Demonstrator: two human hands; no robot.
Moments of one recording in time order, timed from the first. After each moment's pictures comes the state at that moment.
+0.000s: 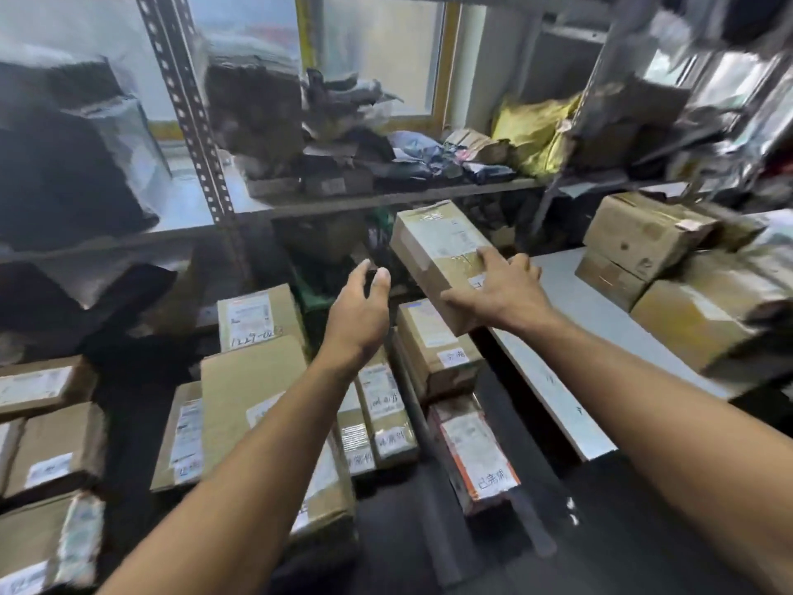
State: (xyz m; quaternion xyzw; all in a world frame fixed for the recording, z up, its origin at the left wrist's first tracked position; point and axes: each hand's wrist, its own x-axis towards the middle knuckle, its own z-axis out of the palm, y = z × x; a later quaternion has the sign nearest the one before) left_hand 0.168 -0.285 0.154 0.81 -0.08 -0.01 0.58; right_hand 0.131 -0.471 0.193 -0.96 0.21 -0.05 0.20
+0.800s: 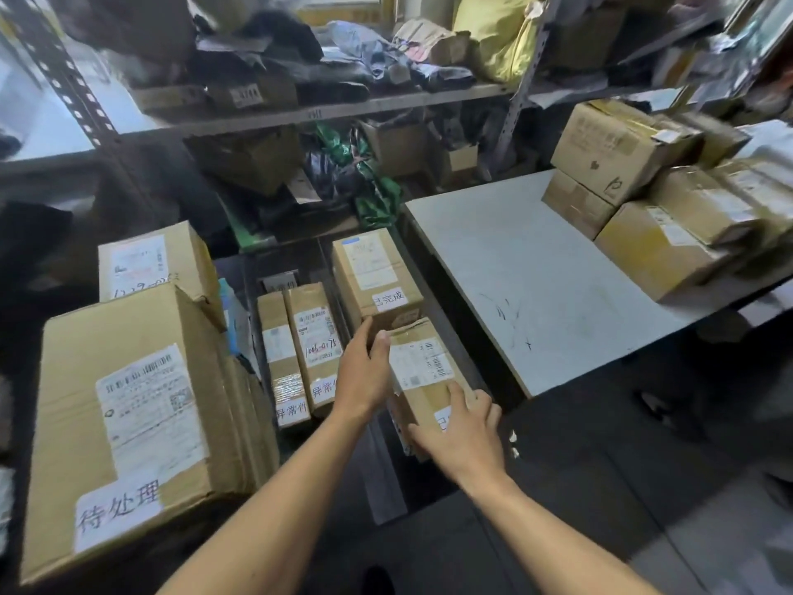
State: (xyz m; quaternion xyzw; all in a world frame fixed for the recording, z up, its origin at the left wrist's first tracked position) left_hand 0.090 -0.392 0.006 0.81 -0.02 -0.15 0.56; right_hand -0.020 -0.501 -0.029 -0.92 0.31 0.09 0.22
